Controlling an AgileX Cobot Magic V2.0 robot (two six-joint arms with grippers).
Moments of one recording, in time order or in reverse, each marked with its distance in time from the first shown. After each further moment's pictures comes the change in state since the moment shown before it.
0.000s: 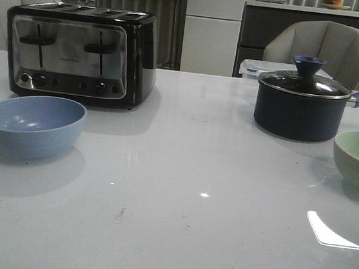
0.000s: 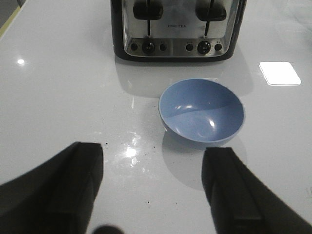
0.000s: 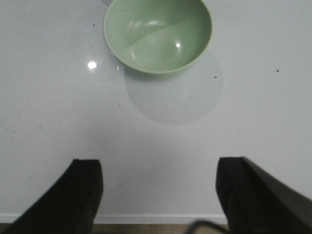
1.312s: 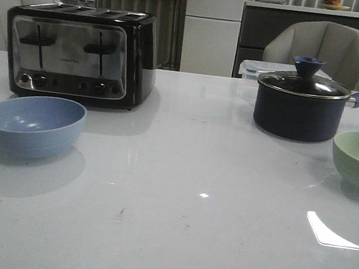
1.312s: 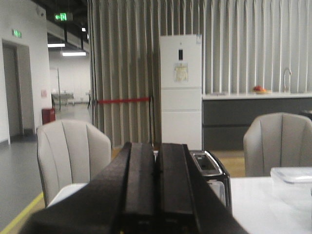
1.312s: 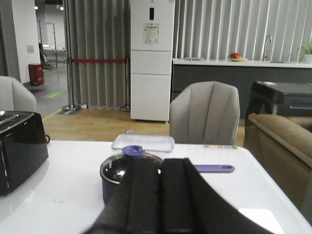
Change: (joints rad) left arm 0.000 -0.425 0.004 0.046 -0.261 -0.002; right arm 0.010 -0.637 0.110 -0.016 -0.393 -0.025
